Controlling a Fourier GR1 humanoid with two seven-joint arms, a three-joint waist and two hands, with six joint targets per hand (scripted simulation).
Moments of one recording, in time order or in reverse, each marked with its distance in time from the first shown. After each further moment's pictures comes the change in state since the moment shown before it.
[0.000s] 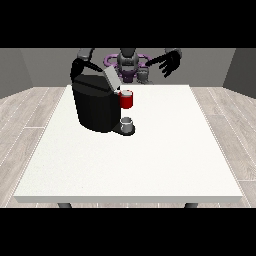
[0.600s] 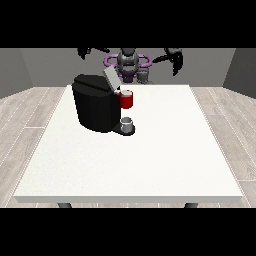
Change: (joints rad) left arm 0.260 -0.114 0.001 -0.041 0.121 -0.052 0.025; right arm -0.064 -0.081 0.026 -0.086 -0.032 0.138 0.088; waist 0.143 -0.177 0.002
